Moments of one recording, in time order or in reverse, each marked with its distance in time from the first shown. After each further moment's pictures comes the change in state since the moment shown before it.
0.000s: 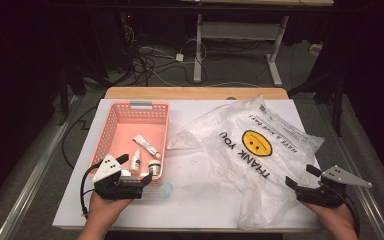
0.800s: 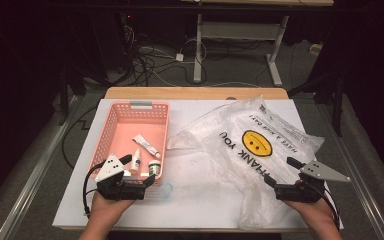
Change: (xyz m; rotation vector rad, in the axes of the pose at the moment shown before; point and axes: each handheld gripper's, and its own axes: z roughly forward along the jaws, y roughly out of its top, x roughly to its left) left arm -0.005 0.002 0.003 0.005 -0.029 0.009; right arm 0.050 0.032 0.019 -0.078 0.095 -0.056
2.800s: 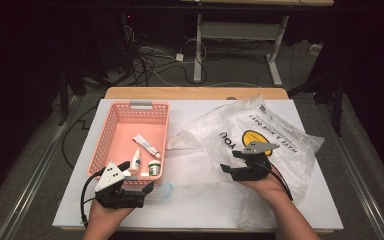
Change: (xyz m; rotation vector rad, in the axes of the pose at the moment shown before) left arm -0.010 -0.012 -0.009 0.025 0.032 0.009; right arm 0.043 0.025 0.117 0.267 0.225 -0.126
